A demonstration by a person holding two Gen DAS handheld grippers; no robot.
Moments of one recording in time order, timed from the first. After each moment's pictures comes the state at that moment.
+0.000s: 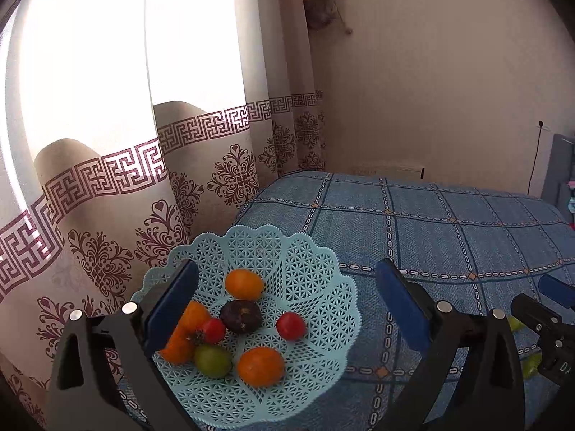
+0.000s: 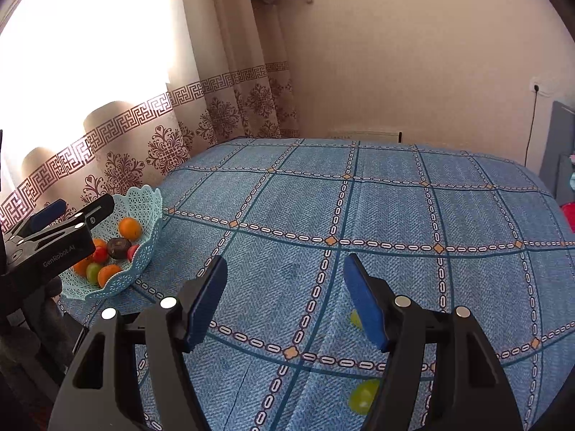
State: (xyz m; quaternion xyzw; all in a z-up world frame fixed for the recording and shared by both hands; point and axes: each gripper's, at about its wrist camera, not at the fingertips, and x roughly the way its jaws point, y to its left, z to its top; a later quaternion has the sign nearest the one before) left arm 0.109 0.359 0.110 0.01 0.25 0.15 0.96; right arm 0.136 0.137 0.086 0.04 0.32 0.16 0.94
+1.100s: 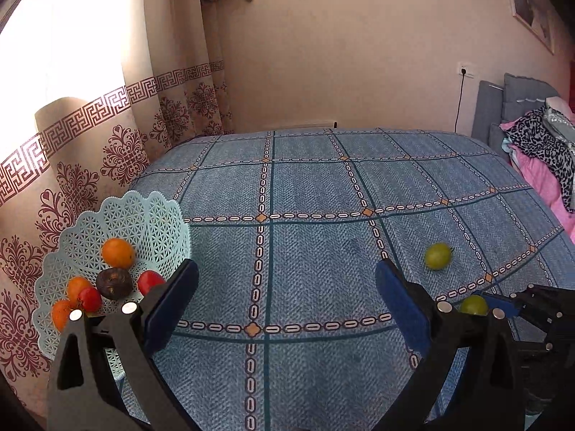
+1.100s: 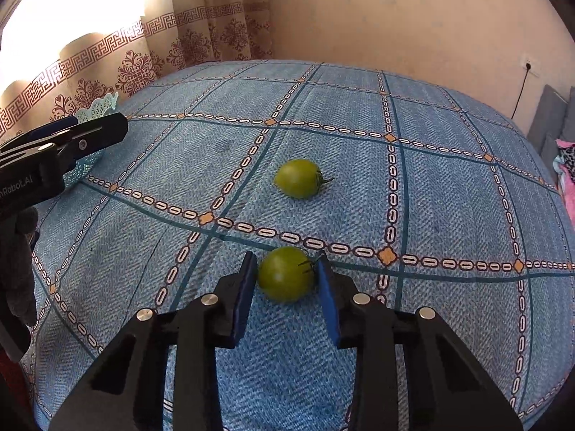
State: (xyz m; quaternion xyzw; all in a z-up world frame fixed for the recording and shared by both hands) left arm 0.109 0.269 0.077 0.04 0.32 -0.02 0.95; right arm 0.100 0.093 0.013 -0.02 0.41 0.12 0.90
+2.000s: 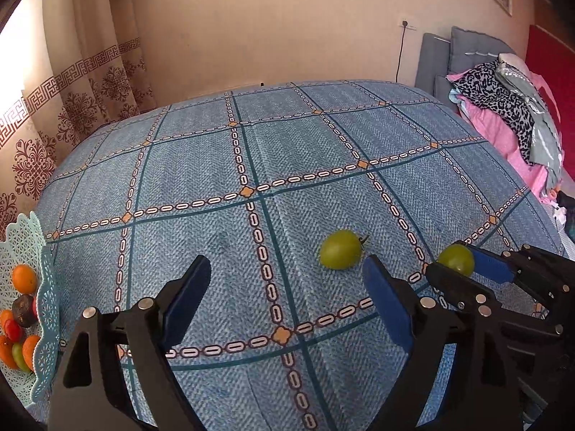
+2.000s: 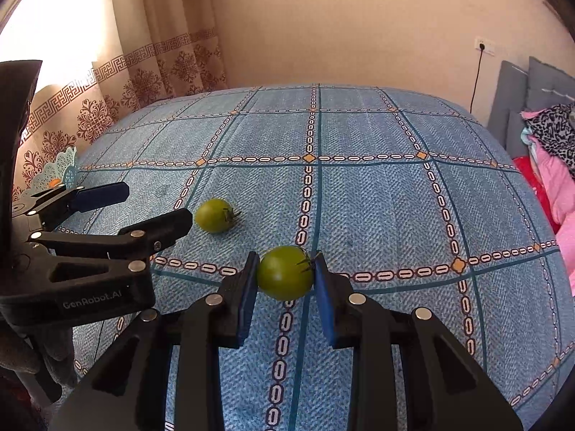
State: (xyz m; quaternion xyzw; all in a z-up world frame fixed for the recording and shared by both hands) left arm 0.150 0.167 0.046 0.07 0.40 -0.15 0.90; right arm 0.102 0.025 0.033 0.04 0.39 0.04 0.92
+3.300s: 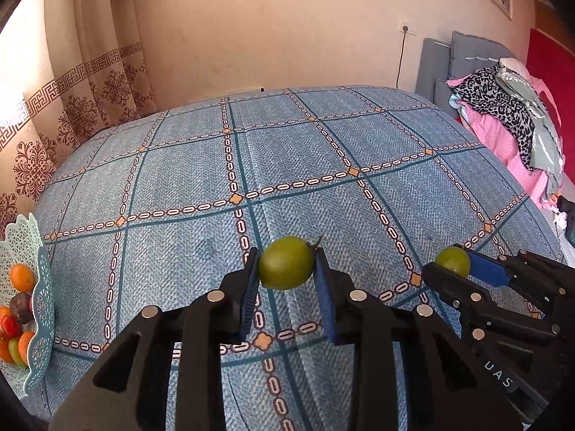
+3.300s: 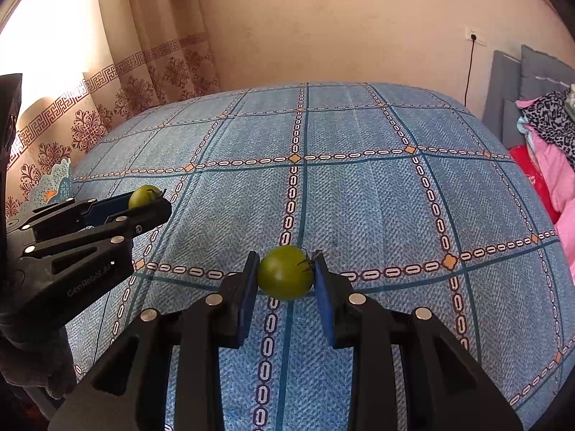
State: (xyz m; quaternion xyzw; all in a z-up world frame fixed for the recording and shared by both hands) left arm 0.142 0.161 0.052 0.06 0.39 -0.13 0.91; right arm 0.111 0.015 0.029 0.05 0.39 0.04 0.92
